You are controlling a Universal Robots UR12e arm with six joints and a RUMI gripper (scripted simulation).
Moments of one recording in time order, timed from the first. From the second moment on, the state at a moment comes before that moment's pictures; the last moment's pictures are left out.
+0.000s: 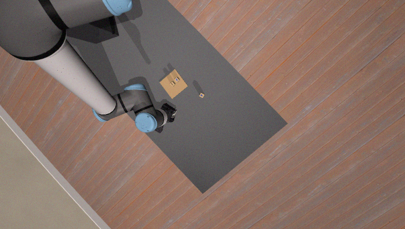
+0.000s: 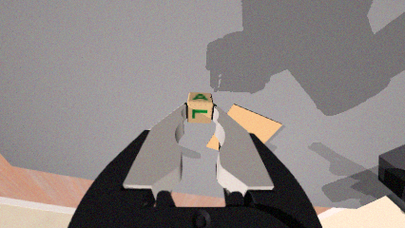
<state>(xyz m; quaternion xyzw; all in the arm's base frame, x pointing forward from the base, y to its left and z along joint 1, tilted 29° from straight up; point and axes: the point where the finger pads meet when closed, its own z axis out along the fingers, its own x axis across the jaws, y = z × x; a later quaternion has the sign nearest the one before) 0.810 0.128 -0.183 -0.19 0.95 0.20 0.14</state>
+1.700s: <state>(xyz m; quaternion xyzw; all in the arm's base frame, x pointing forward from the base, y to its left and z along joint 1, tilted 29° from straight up) 0.776 0.141 -0.185 -0.56 0.79 0.13 0.21</state>
